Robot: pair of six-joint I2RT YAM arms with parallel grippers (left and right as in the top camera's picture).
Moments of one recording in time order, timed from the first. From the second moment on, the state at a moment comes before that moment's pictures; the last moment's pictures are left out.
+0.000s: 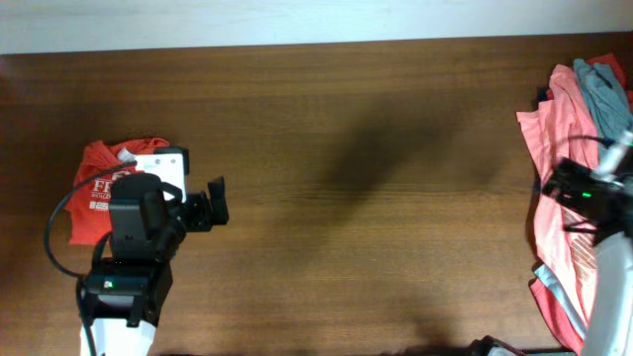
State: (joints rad) left arm -0.07 0.94 0.86 -0.56 0.03 -0.09; right arm -0.60 1.27 1.10 -0.78 0.04 0.05
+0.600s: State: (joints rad) left arm -0.07 0.94 0.86 -0.56 0.03 -0.09; right arm -0.96 1.67 1.10 -0.58 0.04 0.11
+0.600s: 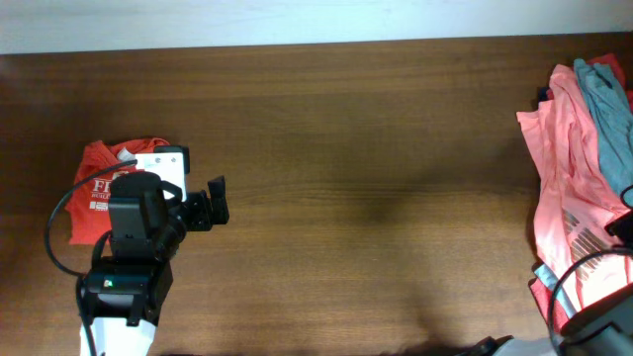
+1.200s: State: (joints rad) left arm -0.07 0.94 0.86 -0.56 0.04 -0.09; right arm -0.96 1.71 1.10 -0.48 0.02 0.11
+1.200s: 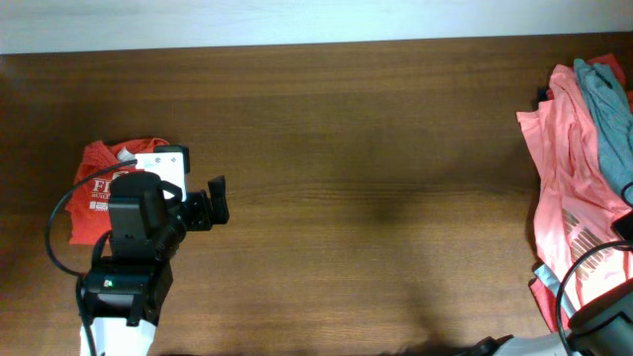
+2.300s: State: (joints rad) left arm -0.07 0.94 0.86 -0.56 0.04 -0.09; right arm 0.56 1.65 1.17 -0.61 -0.17 0.04
